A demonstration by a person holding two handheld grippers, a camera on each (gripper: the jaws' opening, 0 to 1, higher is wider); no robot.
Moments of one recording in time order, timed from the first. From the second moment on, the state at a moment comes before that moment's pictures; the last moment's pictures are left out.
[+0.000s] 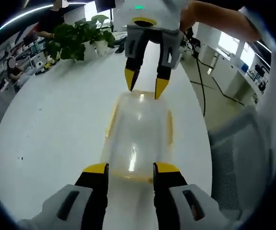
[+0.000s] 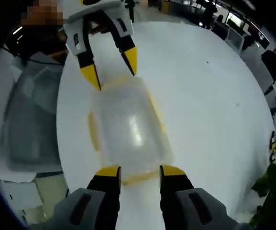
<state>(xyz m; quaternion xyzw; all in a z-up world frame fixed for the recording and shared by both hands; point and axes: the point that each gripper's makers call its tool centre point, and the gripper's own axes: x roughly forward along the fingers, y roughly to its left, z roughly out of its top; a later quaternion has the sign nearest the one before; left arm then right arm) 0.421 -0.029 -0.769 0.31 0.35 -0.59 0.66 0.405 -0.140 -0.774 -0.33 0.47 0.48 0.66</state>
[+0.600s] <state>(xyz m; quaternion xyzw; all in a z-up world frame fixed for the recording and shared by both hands) 0.418 -0.059 -0.767 0.32 0.32 -0.61 0.65 0.406 -0.109 -0.777 -0.35 0.45 0.52 0.64</state>
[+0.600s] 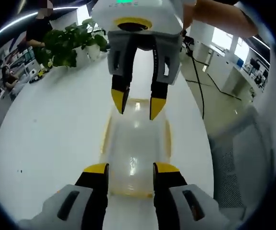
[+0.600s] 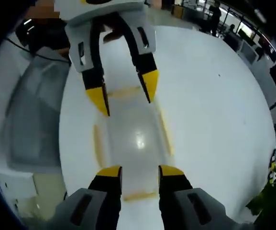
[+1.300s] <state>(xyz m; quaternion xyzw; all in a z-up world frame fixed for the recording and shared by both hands) 0.400 -0.077 -0.771 0.30 0.33 -0.62 0.65 0.426 -0.094 -0.773 -0.34 0.43 0.52 0.65</state>
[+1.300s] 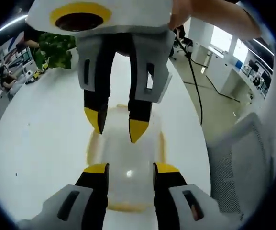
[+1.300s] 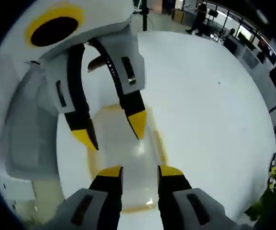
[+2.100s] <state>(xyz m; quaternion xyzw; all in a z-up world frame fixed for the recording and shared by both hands) 0.377 -0.082 -0.784 0.36 0.29 -0.60 0.65 0.445 -0.075 -0.782 -0.33 0.44 0.54 0.64</state>
